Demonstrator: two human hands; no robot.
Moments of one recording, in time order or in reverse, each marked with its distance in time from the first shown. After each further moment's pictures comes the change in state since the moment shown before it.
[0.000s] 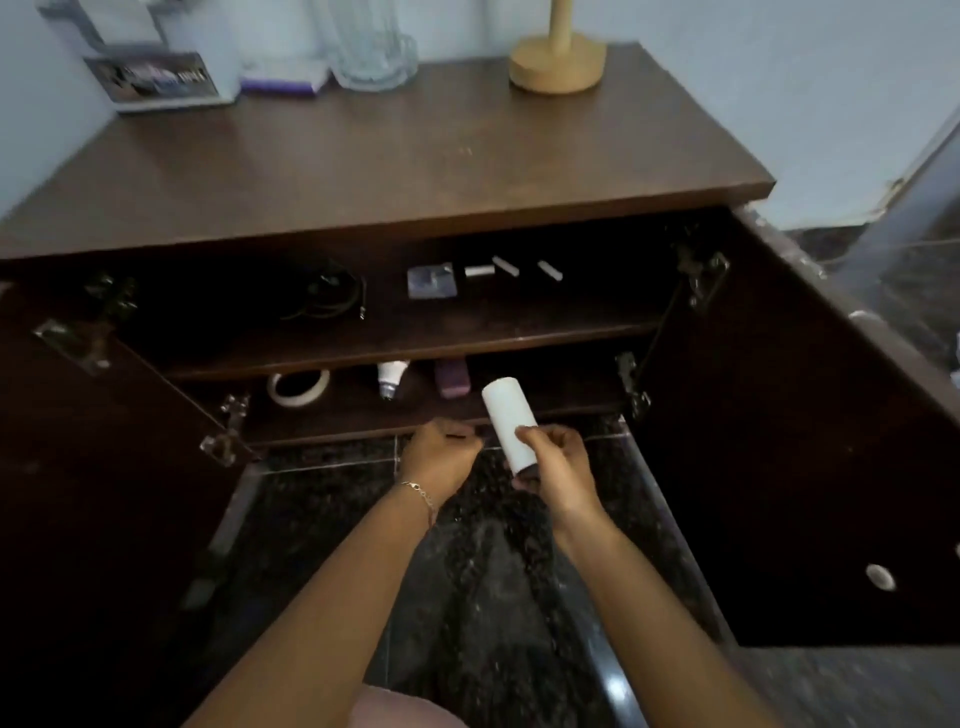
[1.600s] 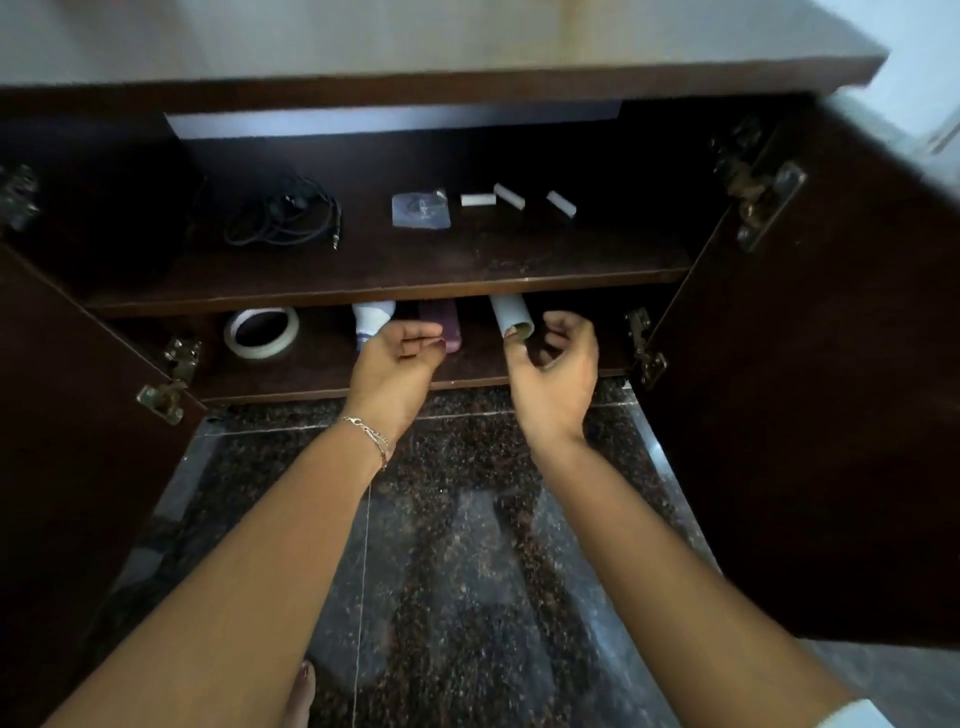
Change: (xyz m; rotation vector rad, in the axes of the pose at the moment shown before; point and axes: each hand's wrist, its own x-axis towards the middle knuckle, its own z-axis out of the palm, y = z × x) left_hand 0.025 0.003 -0.018 -0.244 0.133 0.276; right_hand 0.062 0.008 0.027 -0.270 0.346 -0.670
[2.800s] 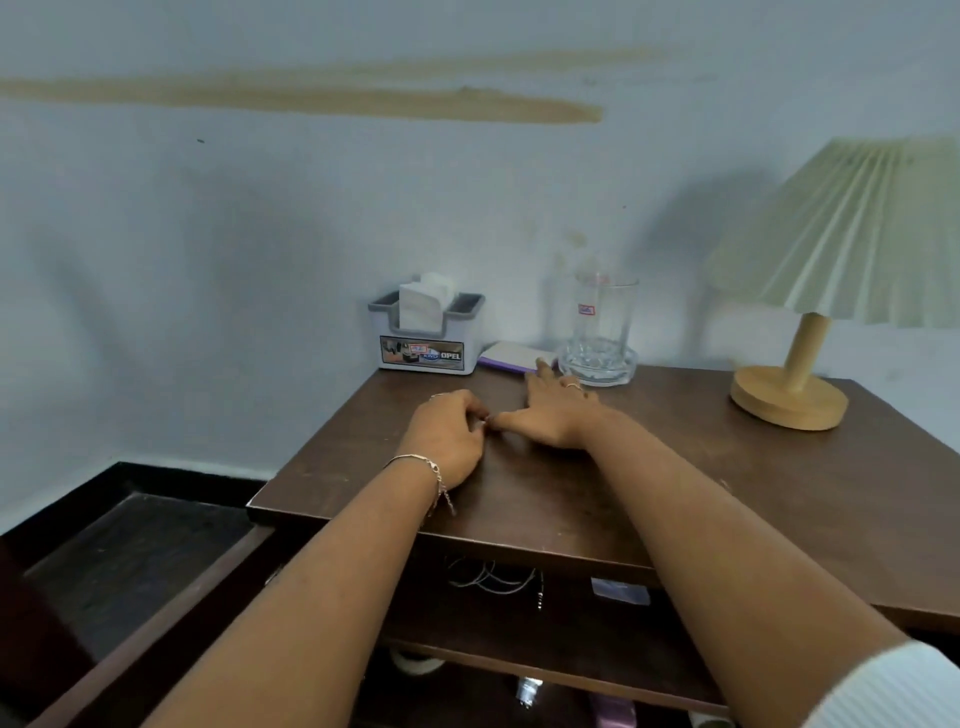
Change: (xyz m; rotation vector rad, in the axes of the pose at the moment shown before) left_hand 0.146 0.193 -0.186 0.717 0.263 0.377; right_hand 0.131 -0.297 0.201 -0.960 -0.831 -0.562
